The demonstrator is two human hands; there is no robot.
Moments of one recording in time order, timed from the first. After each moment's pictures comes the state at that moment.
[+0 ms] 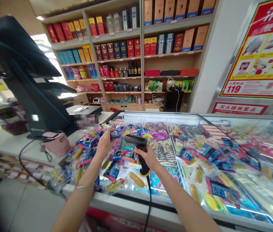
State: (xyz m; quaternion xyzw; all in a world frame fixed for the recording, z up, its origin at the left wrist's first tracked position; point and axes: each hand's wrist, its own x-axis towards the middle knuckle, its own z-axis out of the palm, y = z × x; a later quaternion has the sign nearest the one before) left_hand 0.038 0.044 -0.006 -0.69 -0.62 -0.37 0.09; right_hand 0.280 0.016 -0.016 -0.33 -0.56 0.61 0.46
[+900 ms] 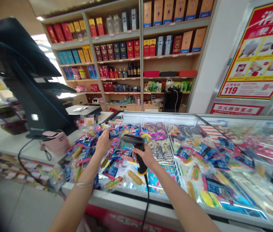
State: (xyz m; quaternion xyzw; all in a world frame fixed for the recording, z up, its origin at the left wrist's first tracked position) left_hand 0.035 0.047 -0.005 -0.68 -0.62 -0.37 0.08; right_hand 0.278 0.007 -0.006 -0.31 -0.55 0.62 0.46
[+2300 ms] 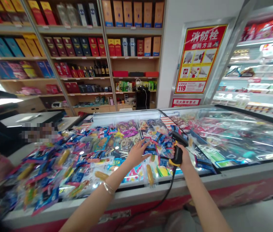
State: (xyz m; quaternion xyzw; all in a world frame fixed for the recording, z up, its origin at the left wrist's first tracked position) left_hand 0.329 0.012 -0.045 -0.90 -0.36 -0.24 -0.07; right_hand 0.565 -0.051 -0.034 -0.42 -0.17 0.53 0.71
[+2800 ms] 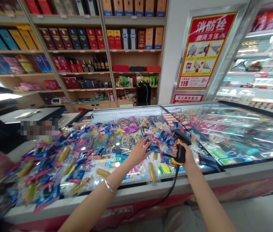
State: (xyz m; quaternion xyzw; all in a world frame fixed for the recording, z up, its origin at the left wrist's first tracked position) left_hand 0.328 0.014 -0.055 -0.91 -0.33 -0.22 -0.07; right_hand 0.565 -0.055 -0.037 -0.45 -0.17 0.54 0.69
